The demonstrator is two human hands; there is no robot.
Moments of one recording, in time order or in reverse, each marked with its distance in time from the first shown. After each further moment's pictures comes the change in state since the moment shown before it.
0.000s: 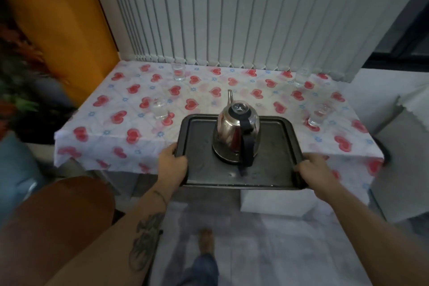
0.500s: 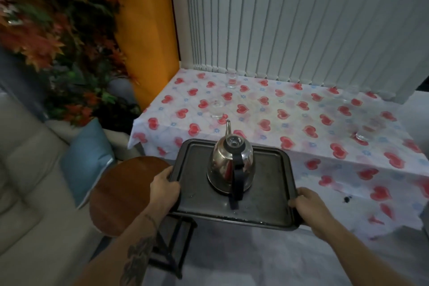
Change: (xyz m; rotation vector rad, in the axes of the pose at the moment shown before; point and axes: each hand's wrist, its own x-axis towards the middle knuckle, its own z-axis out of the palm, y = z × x) left_hand -0.084 -0.087 -0.188 0.058 0.083 -0.233; right_hand -0.139 0.010 0.116 -0.040 -0.223 -0.006
